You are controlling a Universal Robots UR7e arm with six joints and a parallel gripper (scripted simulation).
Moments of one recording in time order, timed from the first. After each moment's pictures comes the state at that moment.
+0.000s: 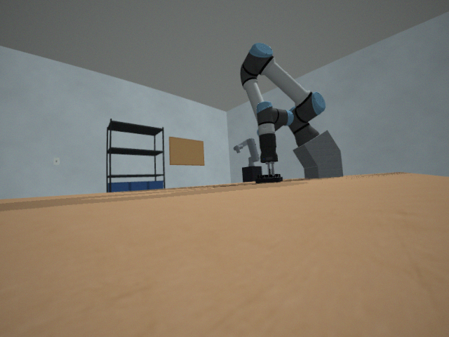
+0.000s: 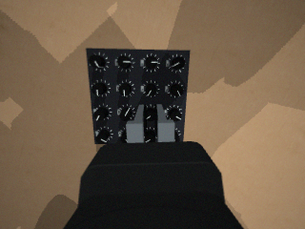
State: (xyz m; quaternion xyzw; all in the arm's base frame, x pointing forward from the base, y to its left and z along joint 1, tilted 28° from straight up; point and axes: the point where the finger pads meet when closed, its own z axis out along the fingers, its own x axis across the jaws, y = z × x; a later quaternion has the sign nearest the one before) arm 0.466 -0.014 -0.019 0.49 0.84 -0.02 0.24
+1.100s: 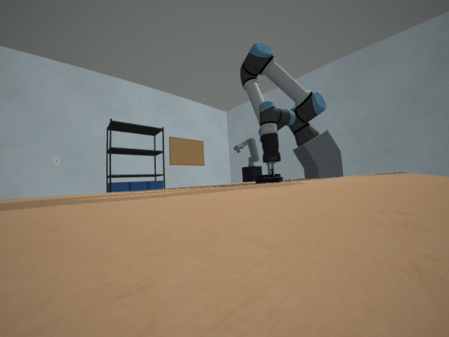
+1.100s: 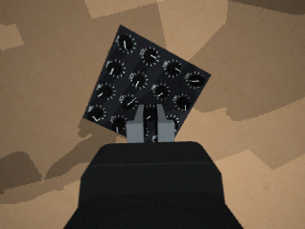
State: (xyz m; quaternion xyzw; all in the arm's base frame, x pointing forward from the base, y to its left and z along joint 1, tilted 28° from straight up) arm 0.466 -0.014 -0.019 0.29 0.93 -0.07 0.23
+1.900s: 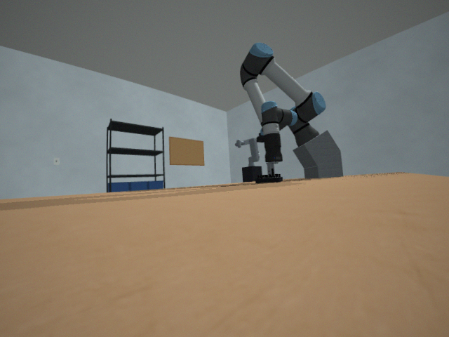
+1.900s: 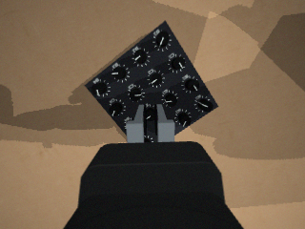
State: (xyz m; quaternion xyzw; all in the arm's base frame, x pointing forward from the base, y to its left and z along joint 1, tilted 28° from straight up) arm 0.466 -0.014 -0.019 0.06 0.97 -0.13 0.20
